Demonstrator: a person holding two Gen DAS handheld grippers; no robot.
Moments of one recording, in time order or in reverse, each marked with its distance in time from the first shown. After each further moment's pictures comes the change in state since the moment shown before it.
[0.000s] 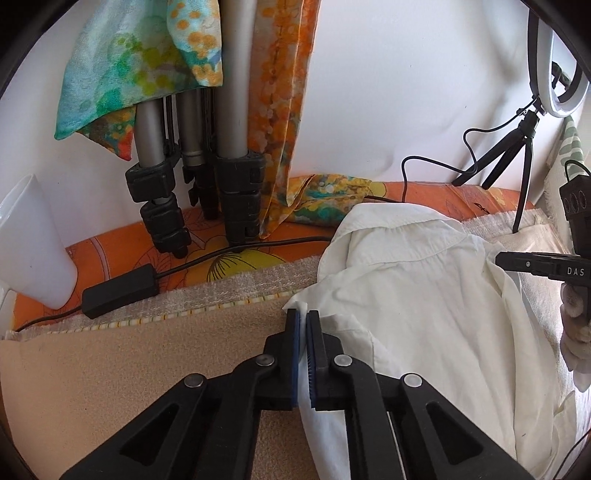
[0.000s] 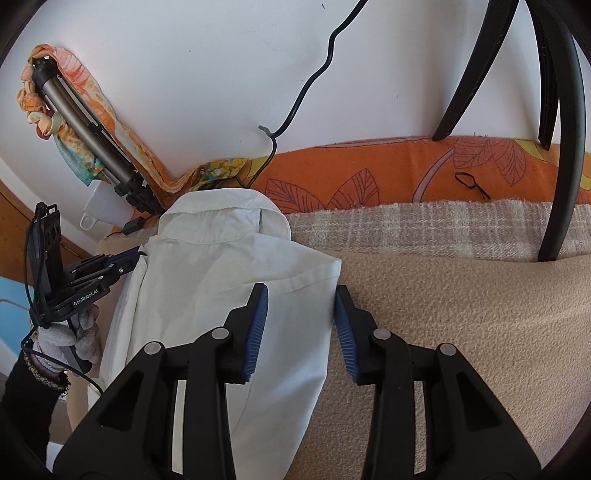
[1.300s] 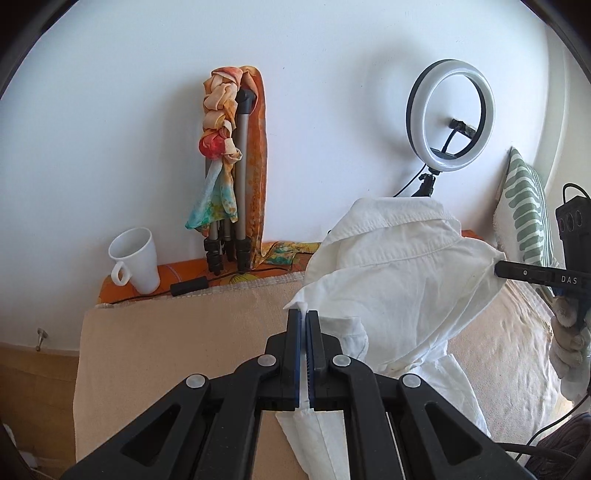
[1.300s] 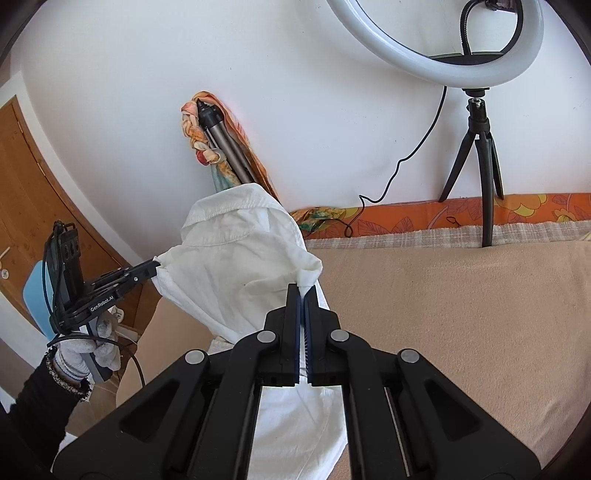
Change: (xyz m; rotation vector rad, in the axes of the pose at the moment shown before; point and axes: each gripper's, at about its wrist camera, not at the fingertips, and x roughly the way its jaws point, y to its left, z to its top) left arm -0.231 -0.058 -0.065 0.008 -0.236 0.007; right arm -0.201 0.102 -0.089 -0.093 -0.226 0.091
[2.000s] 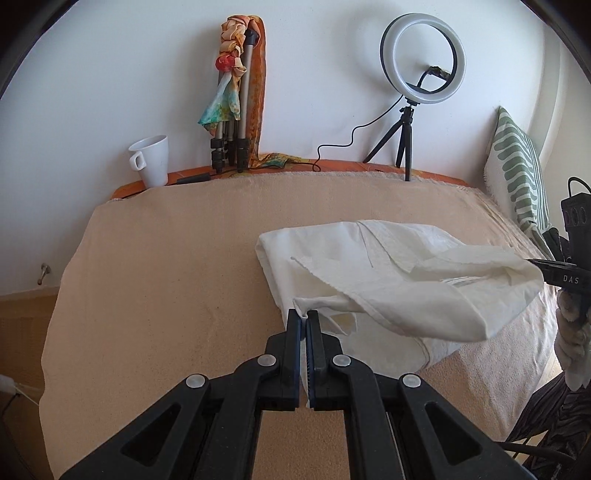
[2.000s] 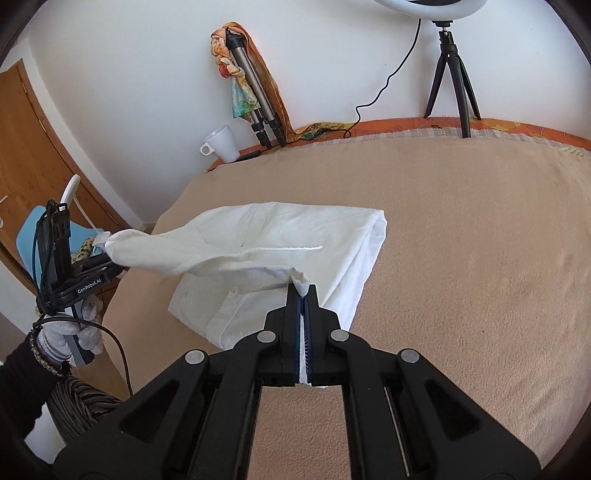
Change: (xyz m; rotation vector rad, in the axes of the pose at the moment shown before) left arm -0.049 -0.032 -0.157 -0.015 0.110 0.016; right arm -0.027 0.008 -0.164 -0.040 0.098 -0.054
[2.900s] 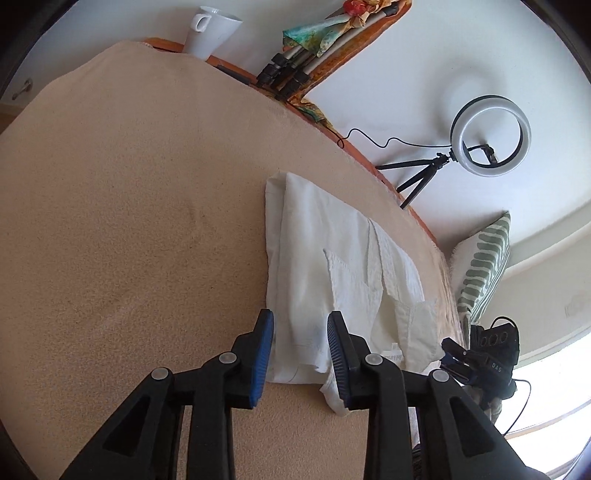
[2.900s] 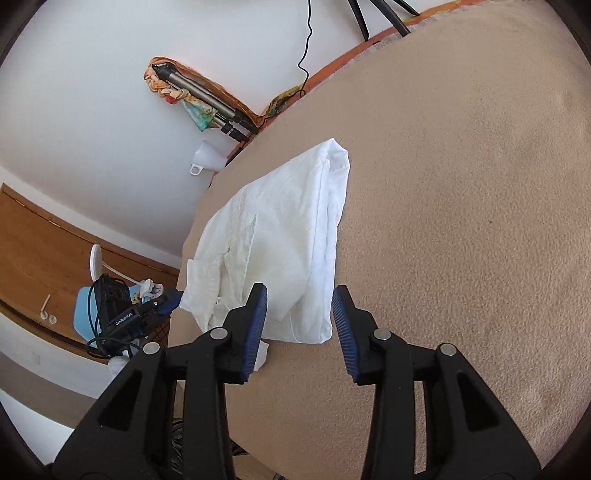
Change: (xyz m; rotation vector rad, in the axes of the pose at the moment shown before) left arm 0.030 0.072 -0.020 -0.595 0.160 -0.354; right arm 0.015 -0.081 -0.027 0.452 0.097 0.240
